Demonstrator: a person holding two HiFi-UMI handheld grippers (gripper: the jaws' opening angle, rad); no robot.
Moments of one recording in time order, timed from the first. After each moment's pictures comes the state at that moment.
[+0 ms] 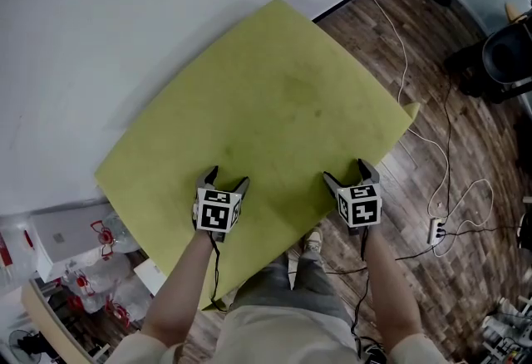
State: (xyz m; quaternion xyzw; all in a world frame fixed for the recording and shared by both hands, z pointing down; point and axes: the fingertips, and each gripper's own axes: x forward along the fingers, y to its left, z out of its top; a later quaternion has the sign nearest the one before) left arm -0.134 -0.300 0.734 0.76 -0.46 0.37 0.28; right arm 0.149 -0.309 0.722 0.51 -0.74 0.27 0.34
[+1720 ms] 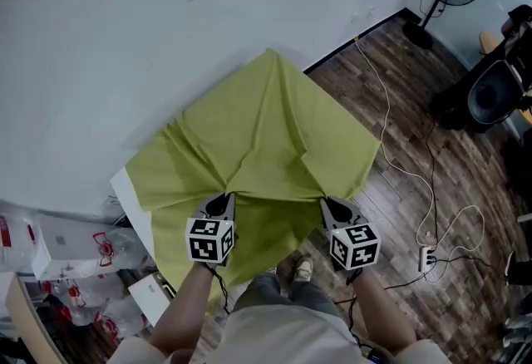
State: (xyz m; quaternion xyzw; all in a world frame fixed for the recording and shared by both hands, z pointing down) left arm -0.099 -0.237 0.555 0.80 -0.52 0.22 0.22; right arm 0.130 -0.215 0.548 0.49 -0.81 0.25 0.18
